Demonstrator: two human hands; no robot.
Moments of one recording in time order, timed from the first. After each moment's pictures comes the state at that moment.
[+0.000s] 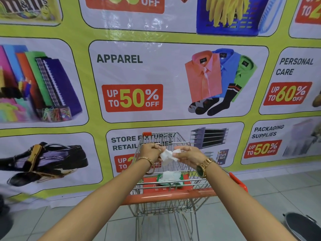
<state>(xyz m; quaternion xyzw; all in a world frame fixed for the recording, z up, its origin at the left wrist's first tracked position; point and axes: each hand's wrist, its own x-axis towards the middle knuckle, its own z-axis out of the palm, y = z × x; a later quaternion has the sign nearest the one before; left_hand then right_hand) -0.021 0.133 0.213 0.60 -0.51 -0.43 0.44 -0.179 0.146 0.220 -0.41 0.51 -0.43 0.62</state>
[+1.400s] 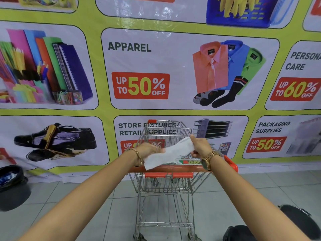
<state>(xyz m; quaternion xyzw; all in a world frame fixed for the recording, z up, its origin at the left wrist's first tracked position) 0.008 0.208 0.203 0.60 -0.54 -0.54 0.21 -0.198 0.199 0.213 -0.44 0.64 -0.42 0.47</state>
